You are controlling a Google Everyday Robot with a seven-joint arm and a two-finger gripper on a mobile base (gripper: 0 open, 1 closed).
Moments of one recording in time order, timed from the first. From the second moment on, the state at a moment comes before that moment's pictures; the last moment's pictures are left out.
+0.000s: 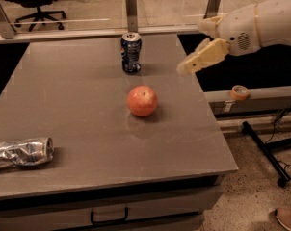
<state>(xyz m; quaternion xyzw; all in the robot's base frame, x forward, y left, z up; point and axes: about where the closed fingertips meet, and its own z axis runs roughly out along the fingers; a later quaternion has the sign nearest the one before) 0.581 -0.112 0.978 -0.50 0.70 0.24 0.45</state>
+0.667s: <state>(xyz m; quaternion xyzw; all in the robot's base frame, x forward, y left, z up) 0.585 -0.101 0.980 -0.49 0.69 0.26 0.46</state>
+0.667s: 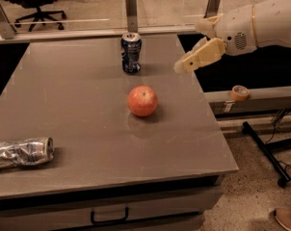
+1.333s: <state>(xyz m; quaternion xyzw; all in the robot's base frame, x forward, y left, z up) 0.614 -0.076 0.925 -0.43 0.73 0.24 0.47</state>
